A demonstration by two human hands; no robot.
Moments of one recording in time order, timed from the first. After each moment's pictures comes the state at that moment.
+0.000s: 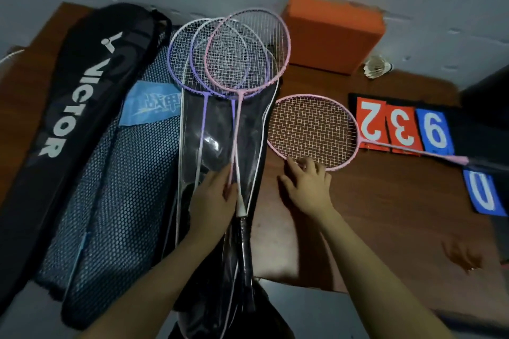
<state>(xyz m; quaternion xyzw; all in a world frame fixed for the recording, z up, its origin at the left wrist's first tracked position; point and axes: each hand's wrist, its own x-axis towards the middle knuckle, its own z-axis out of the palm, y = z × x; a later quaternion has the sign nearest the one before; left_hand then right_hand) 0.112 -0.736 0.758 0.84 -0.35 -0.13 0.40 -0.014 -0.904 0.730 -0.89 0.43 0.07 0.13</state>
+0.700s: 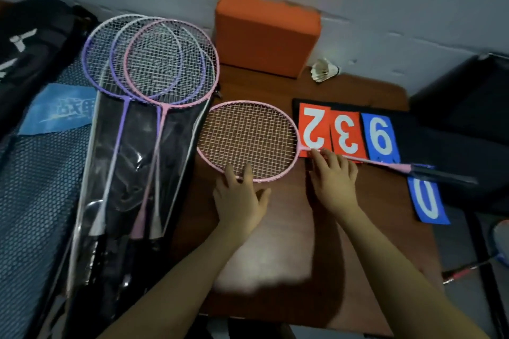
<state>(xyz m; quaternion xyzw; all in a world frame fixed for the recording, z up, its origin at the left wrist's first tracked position) -0.009 -0.900 0.734 0.90 -0.37 -0.20 0.14 -0.142 -1.057 0.729 -0.90 0.44 0.03 0.05</state>
